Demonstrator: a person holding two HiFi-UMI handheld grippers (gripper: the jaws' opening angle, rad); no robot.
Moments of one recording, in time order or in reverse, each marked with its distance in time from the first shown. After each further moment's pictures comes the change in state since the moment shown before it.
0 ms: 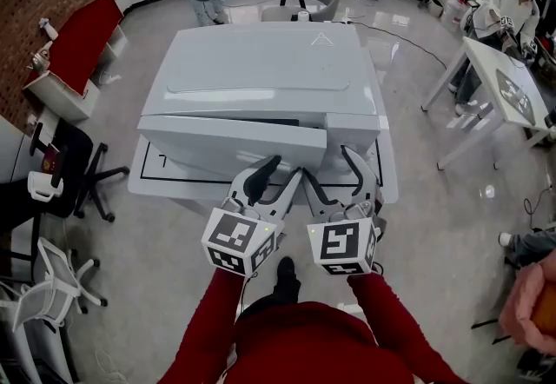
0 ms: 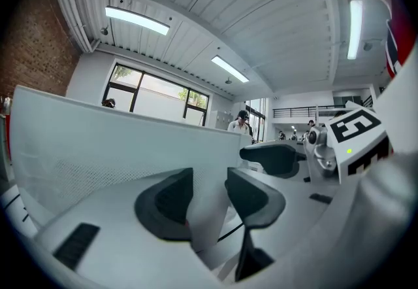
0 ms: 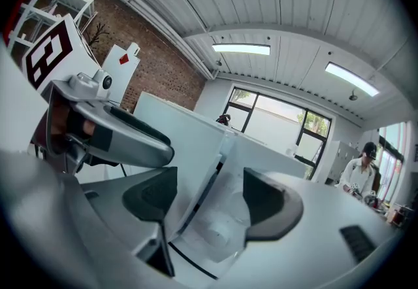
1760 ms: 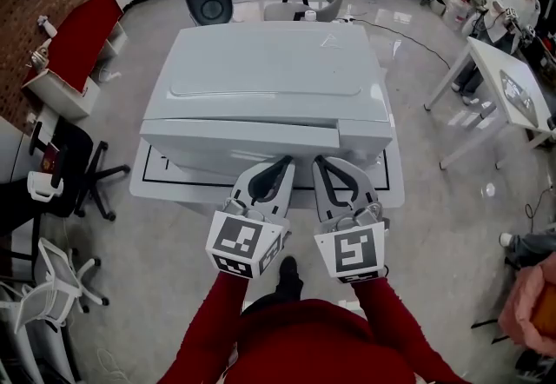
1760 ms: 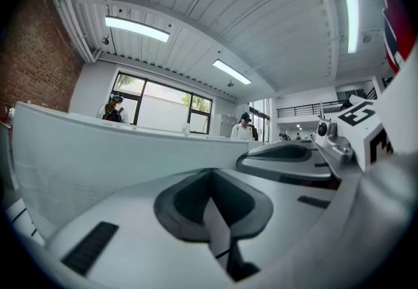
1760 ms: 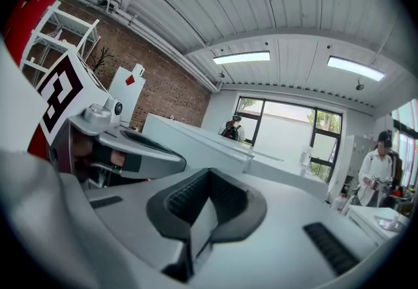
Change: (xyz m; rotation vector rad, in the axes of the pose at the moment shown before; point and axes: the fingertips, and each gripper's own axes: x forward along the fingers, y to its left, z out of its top) left arm 0.001 0.014 0.018 0.039 -0.038 0.052; right arm 0.000 0.012 0.037 0.046 -0.132 0.115
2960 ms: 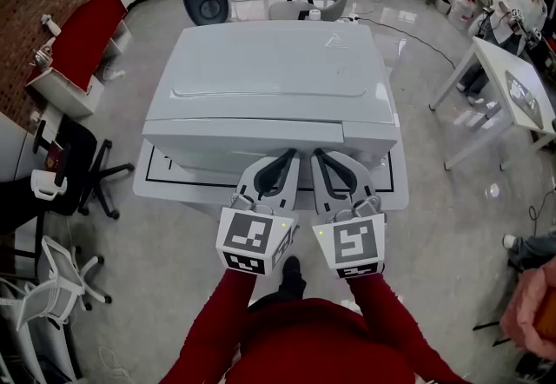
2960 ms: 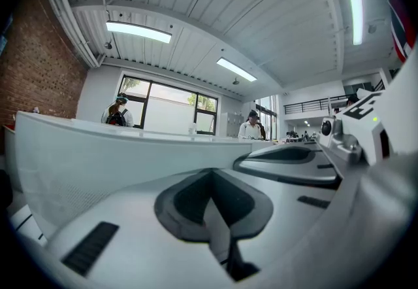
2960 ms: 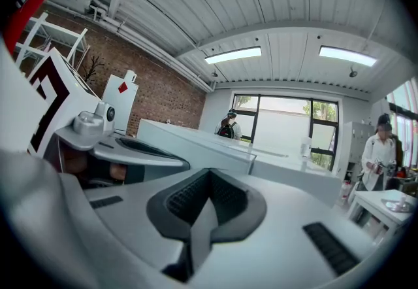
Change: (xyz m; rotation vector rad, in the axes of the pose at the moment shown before) left arm 0.011 0.008 0.007 0.017 0.011 0.071; right arm 0.016 -0.003 0.003 0.125 0.003 -0.009
